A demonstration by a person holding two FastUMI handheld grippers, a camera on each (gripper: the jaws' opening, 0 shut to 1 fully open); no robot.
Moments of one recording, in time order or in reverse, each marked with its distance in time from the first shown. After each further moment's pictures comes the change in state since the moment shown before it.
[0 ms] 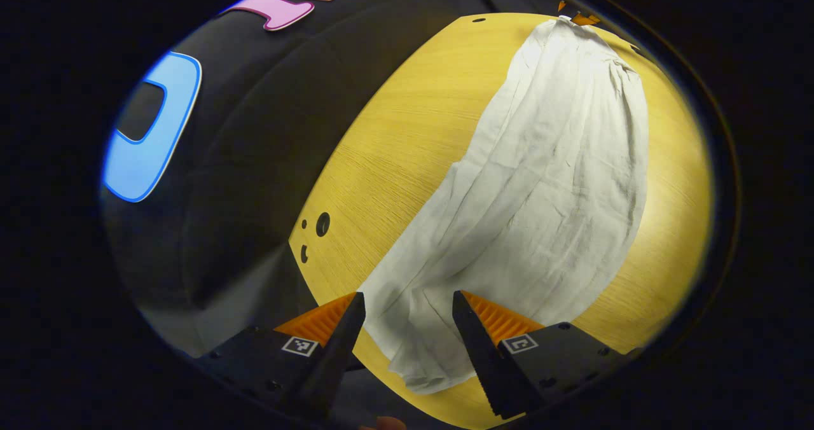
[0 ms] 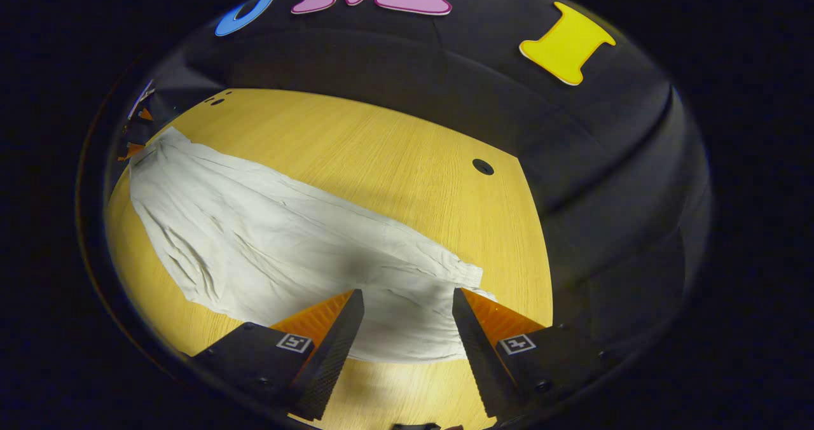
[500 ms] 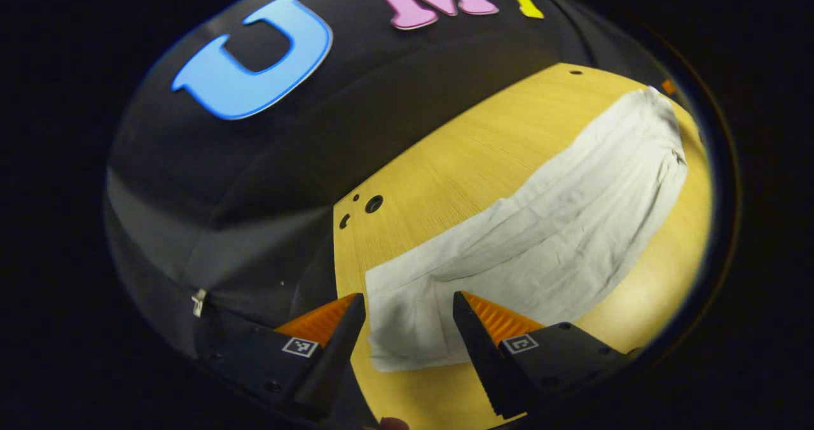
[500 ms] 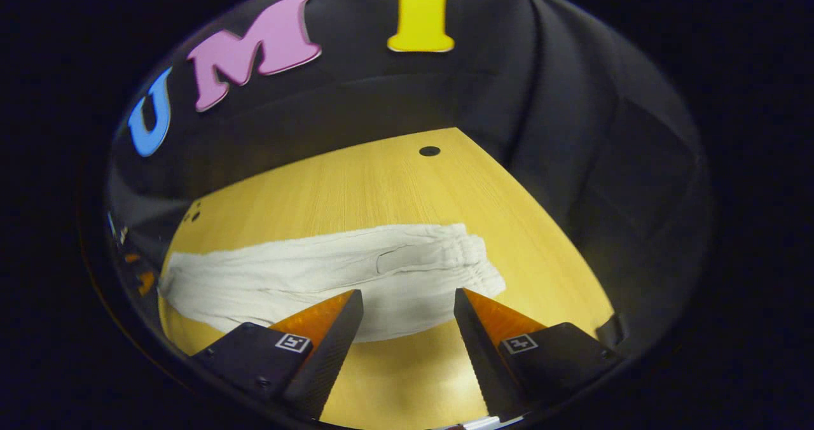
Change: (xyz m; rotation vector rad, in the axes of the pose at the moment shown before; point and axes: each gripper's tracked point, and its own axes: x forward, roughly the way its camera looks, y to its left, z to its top) left arm -0.058 -0.002 -0.016 -0.511 -0.046 0.181; right arm -0.059 0.007 -0.022 0.674 -0.051 -0.027
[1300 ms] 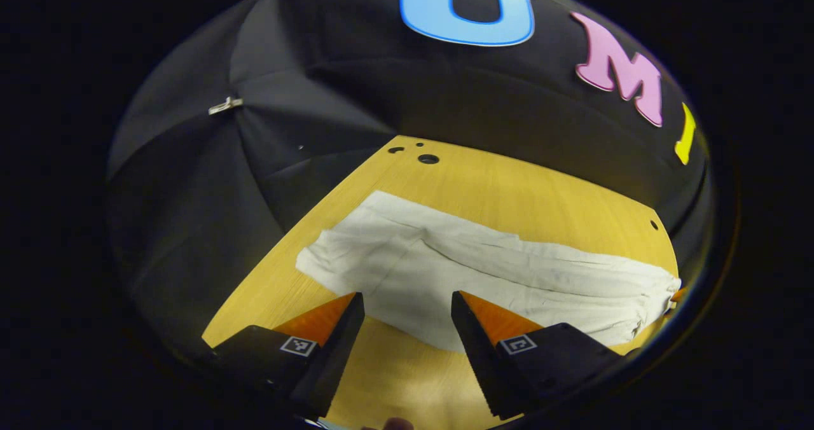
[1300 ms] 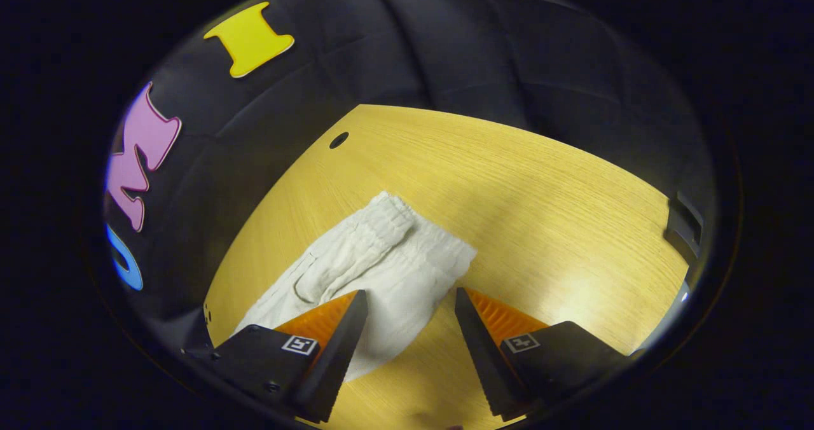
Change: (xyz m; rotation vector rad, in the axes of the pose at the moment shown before) left arm -0.028 -0.045 -0.047 -0.865 0.108 0.106; right arm 0.083 -0.070 -0.022 0.506 0.037 -0.052
